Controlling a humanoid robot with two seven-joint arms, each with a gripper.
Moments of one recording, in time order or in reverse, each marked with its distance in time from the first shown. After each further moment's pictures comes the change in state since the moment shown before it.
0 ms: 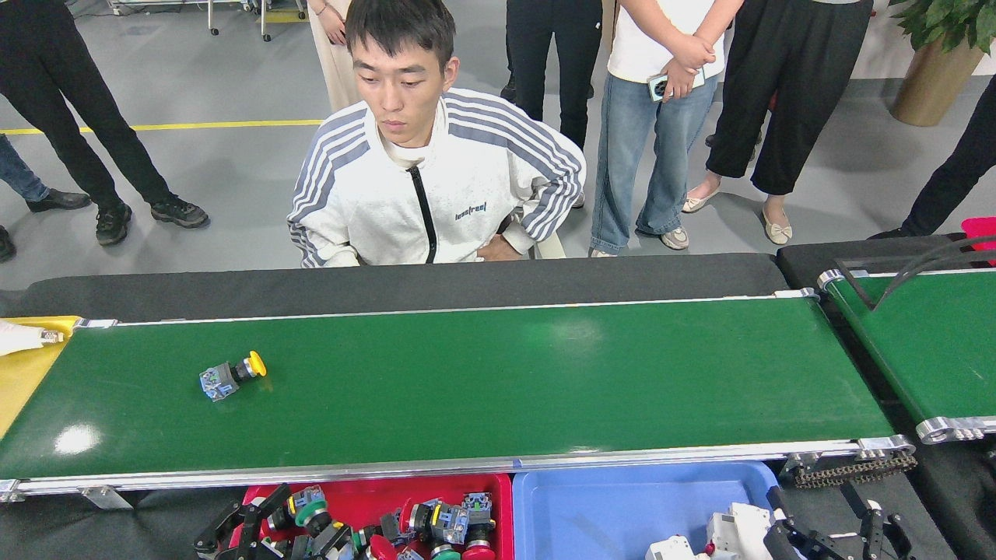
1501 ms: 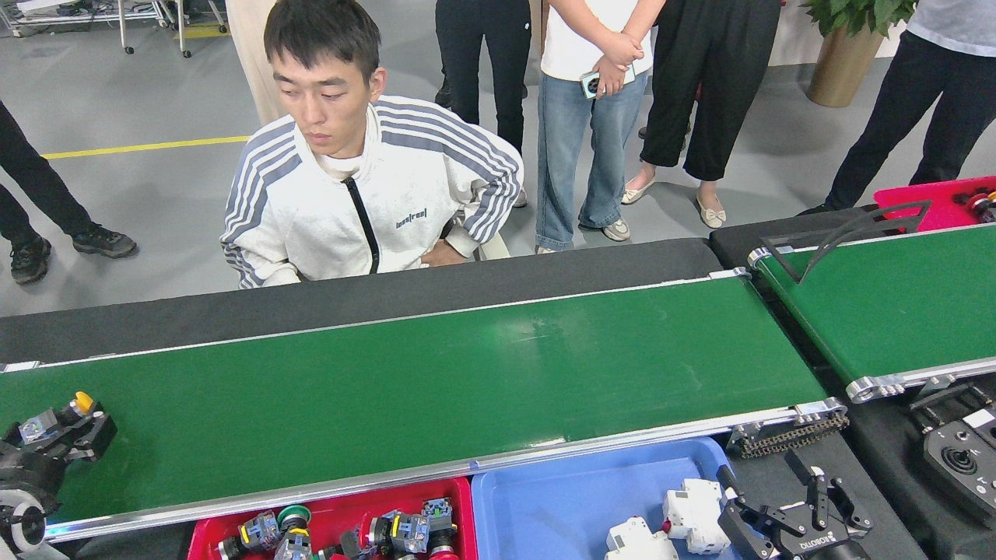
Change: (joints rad) left arm -0.732 0.316 0.147 1.151 0.007 0.384 0.112; right arm -0.077 -0.015 0.107 0.004 0.000 -0.038 0.027
